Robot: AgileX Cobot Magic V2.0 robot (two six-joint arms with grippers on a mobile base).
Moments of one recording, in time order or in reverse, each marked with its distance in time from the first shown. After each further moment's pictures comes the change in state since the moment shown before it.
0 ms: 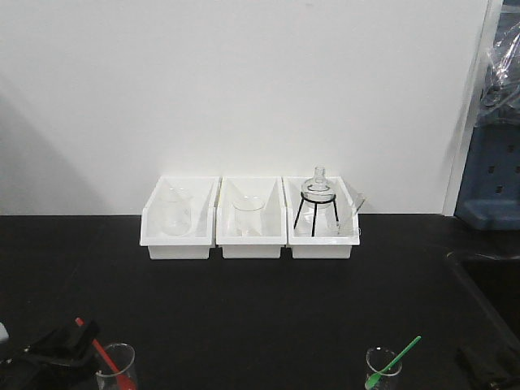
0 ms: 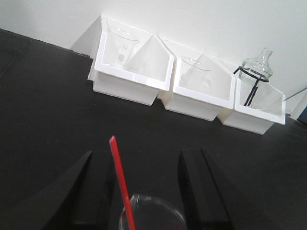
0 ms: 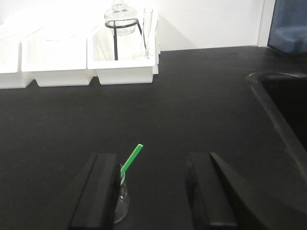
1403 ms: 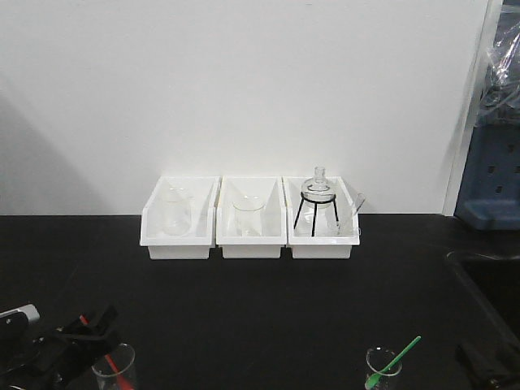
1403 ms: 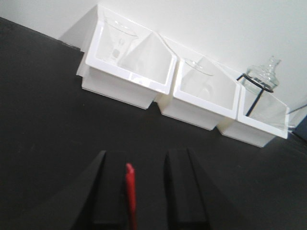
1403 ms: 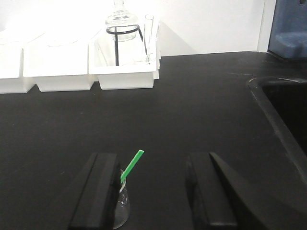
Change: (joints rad) left arm 0.000 0.186 -0.189 0.025 -0.005 -0.088; right arm 0.000 0.001 -0.003 0.000 -0.008 0.000
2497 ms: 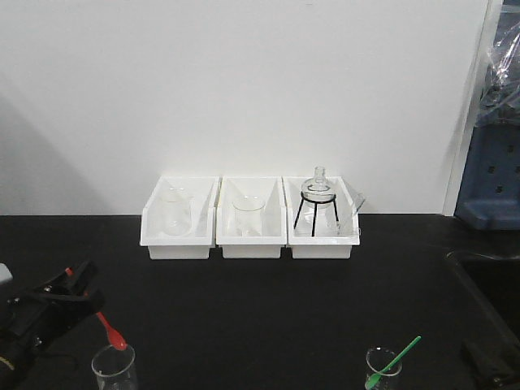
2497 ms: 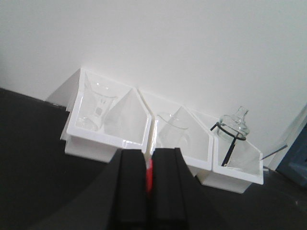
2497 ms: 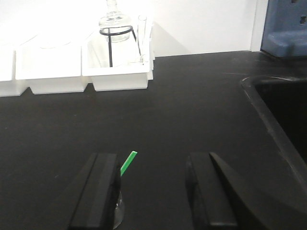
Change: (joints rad) left arm 0.000 -0.246 0.001 -0.024 0.098 0.031; right arm 0.000 0.000 0.000 0.047 0.000 -0.024
